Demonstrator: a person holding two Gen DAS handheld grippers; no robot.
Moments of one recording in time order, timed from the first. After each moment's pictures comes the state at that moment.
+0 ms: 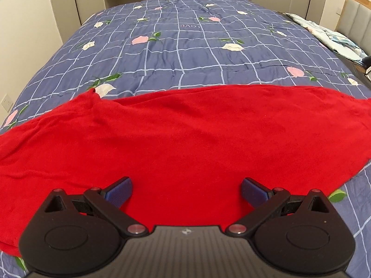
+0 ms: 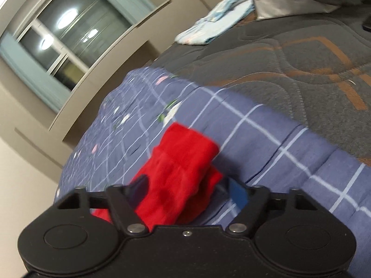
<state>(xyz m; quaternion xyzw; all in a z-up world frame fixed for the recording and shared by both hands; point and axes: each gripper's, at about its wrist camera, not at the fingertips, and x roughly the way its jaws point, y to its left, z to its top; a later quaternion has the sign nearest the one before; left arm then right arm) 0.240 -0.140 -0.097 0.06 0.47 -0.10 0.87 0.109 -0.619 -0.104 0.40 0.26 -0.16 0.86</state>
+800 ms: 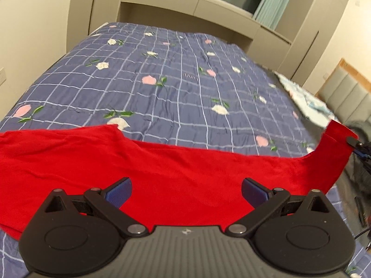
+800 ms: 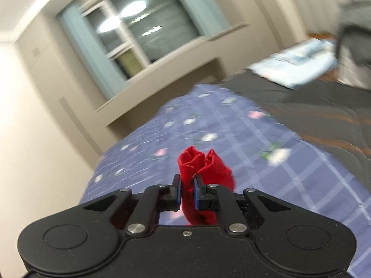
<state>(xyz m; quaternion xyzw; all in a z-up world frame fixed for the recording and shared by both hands) 0.221 -0.069 -0.004 -0.11 0.41 -0.14 0.89 0.151 -0.504 0.040 0.27 0.22 -0.04 0.94</state>
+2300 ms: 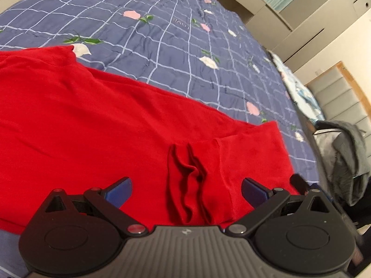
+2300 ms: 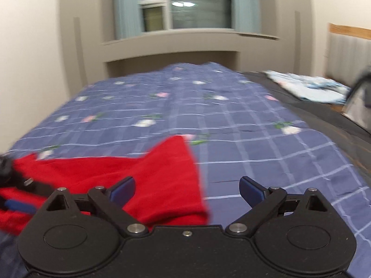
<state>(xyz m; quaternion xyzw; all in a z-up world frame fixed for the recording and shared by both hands) 0.253 -0.114 -0.092 -0.19 0.50 -0.18 0.82 0.136 -0.378 -0.047 0.06 0.29 -0.10 0.95</state>
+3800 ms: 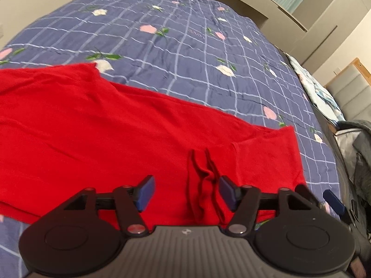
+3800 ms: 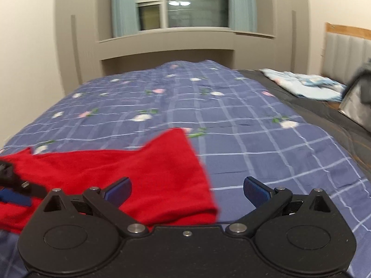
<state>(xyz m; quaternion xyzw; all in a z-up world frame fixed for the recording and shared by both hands) 0.241 -0.106 -0.072 -0.15 0.49 -0.12 0.85 0.132 -0.359 -0.058 0.05 0.29 -0.08 0.95</state>
